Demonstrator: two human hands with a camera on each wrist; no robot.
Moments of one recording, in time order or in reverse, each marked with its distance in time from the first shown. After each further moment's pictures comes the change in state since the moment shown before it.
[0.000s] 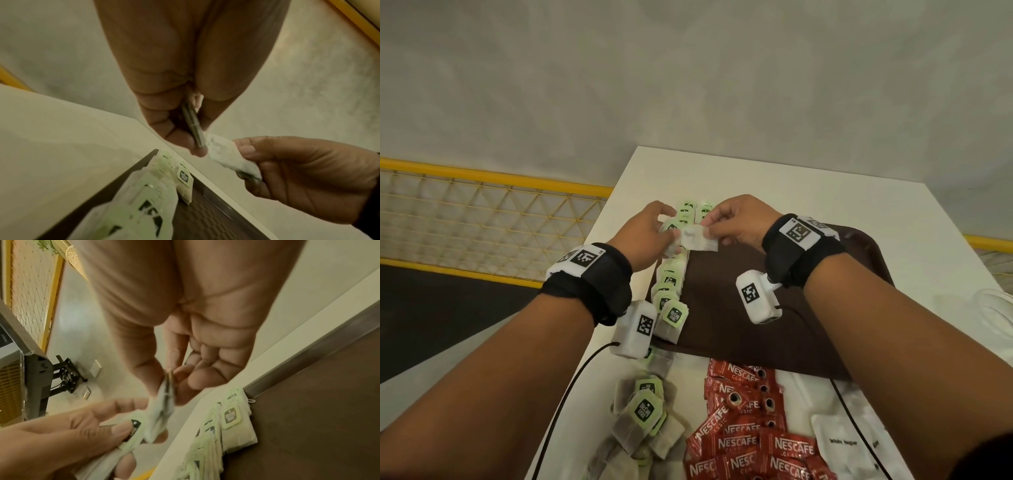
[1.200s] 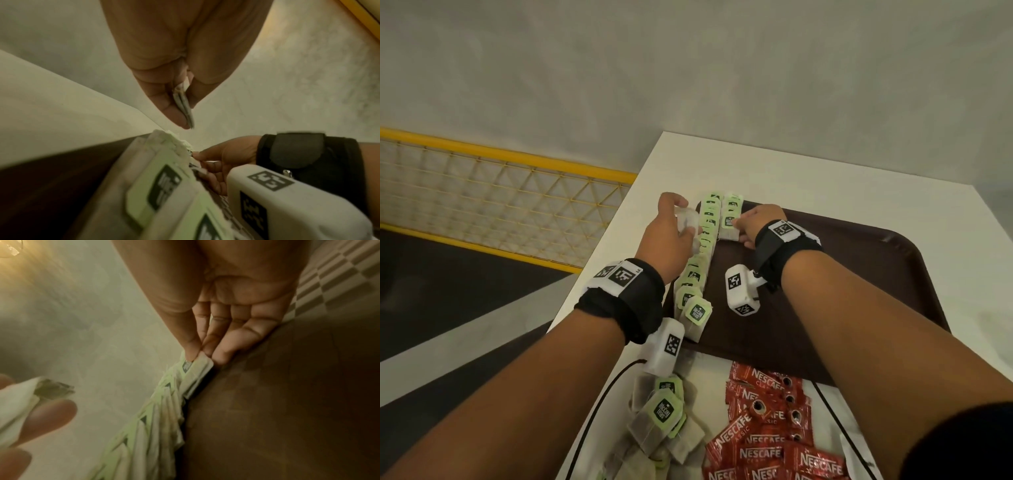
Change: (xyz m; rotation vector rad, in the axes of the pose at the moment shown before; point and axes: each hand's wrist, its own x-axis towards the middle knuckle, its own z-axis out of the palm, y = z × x) left_hand -0.005 -0.028 0.019 -0.024 0.238 0.033; right_hand 0.060 0.043 0.023 0.059 0.226 0.389
